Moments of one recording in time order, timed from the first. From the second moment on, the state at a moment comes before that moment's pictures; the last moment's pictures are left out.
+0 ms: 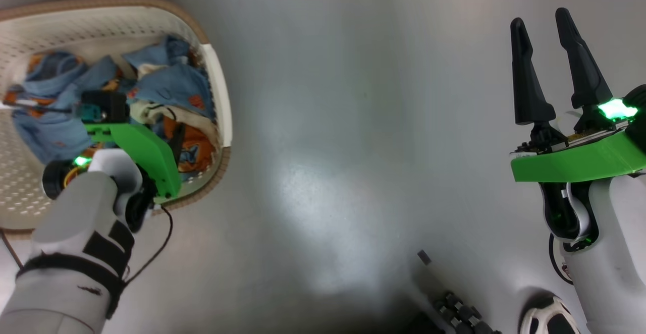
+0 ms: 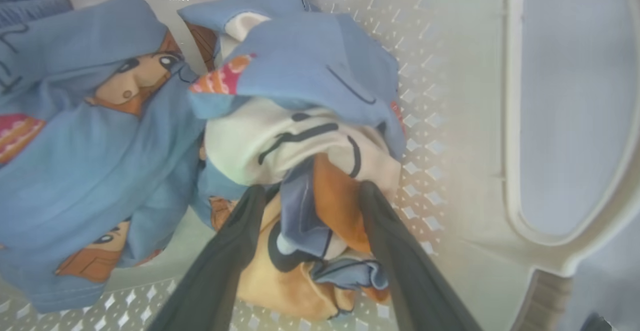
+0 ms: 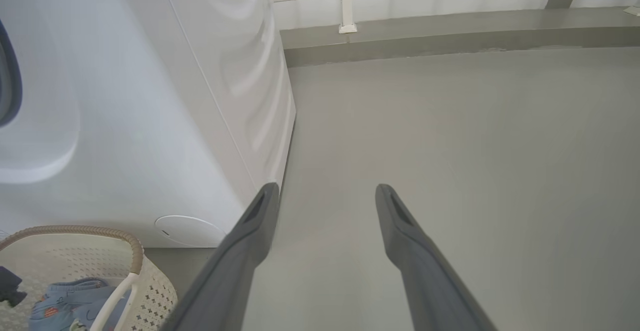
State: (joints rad) left arm -0.98 0.24 -0.60 1.16 -0.76 -0.13 0.12; right arm -0.49 -0.19 0.12 0.10 0.42 0.12 -0.25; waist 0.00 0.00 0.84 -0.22
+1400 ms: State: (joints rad) left arm -0.99 0.26 -0.73 1.16 -0.99 -0.13 -0.04; right arm -0.50 -0.18 0.15 0.08 0.42 0.12 -0.25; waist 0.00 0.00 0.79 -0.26
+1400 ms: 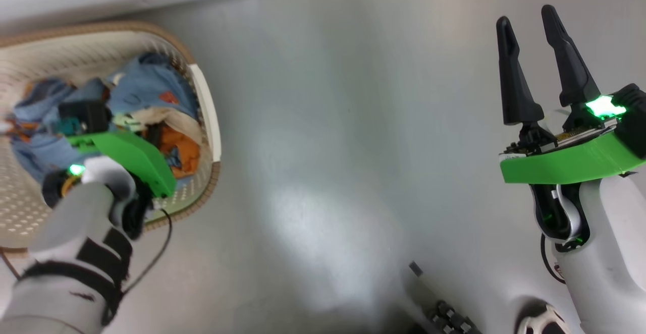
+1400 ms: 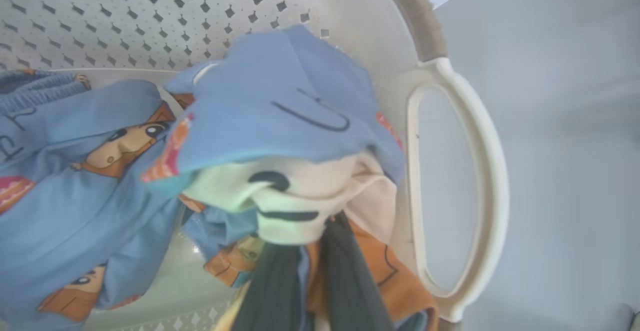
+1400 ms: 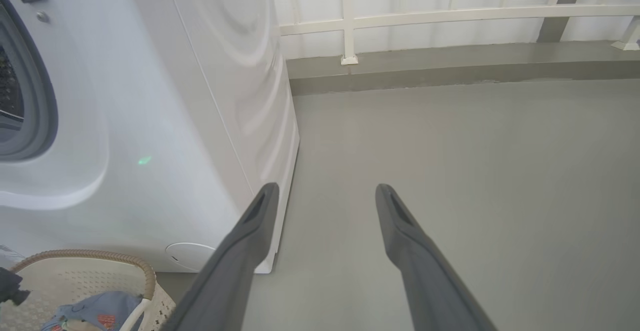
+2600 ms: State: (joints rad) left arm -0.51 0.26 -0.40 0.73 -0.69 -0.10 -0.25; right arm -0.25 -0.23 0.12 0.15 0.41 0.12 -0.25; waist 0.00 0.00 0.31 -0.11
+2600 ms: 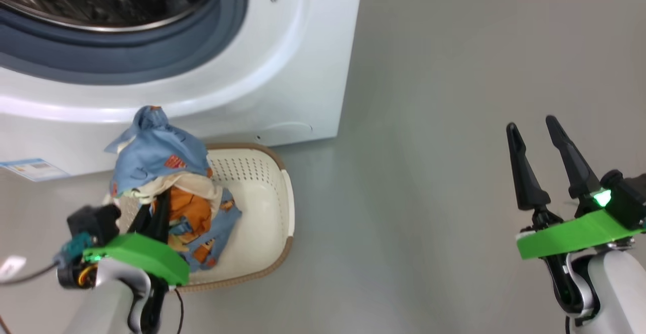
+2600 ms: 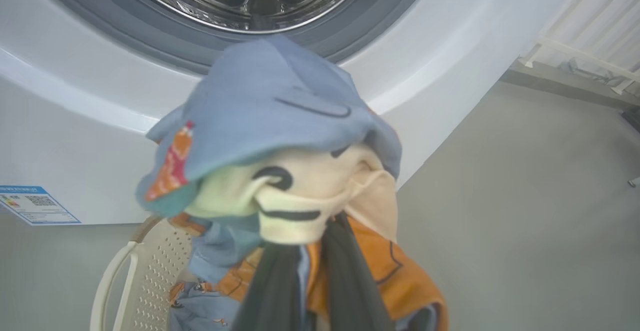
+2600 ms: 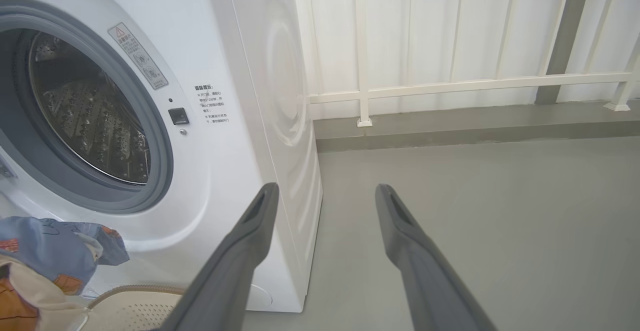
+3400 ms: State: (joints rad) left arm -0.07 0.12 -0.05 0.16 -0.30 -0.09 -0.25; right arm -0.13 -0.24 0.07 0.14 0.41 0.12 -0.25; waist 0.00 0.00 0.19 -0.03
